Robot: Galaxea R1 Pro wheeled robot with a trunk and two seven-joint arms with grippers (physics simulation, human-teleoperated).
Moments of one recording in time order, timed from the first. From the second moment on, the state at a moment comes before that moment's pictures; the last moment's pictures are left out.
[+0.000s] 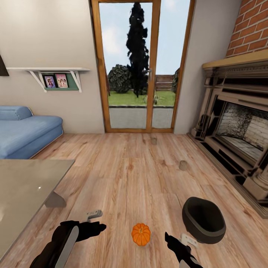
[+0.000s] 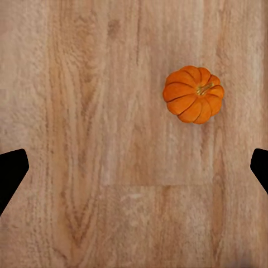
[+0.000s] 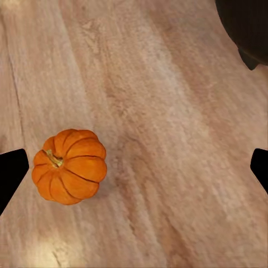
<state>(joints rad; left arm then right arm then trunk) -0.26 0.01 -0.03 -1.25 0.32 0.92 0.03 -0.46 0.02 0.32 -0.23 -0.77 -0.27 -0.02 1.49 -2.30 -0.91</state>
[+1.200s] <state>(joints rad) -0.26 0.02 -0.03 -1.26 0.33 0.92 0.02 -0.51 0.03 0.31 -0.18 -0.94 0.11 0.23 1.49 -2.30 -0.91</state>
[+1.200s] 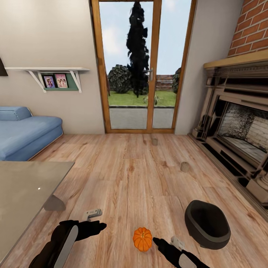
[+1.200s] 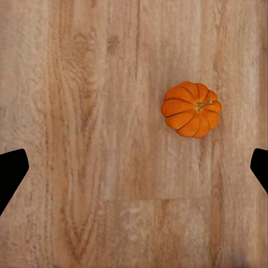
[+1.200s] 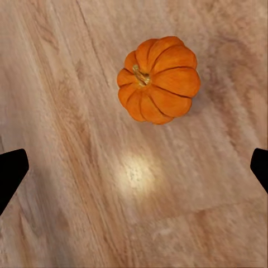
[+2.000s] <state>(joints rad) -0.26 0.02 -0.03 -1.30 0.34 0.93 0.01 -0.55 0.05 0.31 -0.18 -0.93 0.06 0.23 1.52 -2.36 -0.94</state>
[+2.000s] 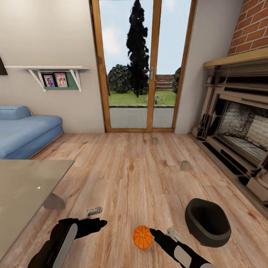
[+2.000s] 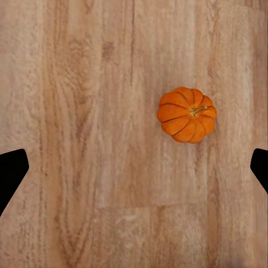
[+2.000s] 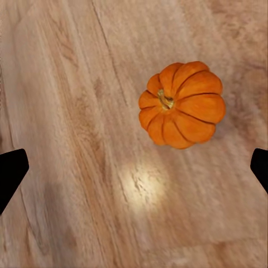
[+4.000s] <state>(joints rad) -0.24 0.15 -0.05 -1.46 0.77 0.99 -0.01 -0.55 0.04 0.31 -0.23 -1.15 0.03 0.26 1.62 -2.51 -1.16</state>
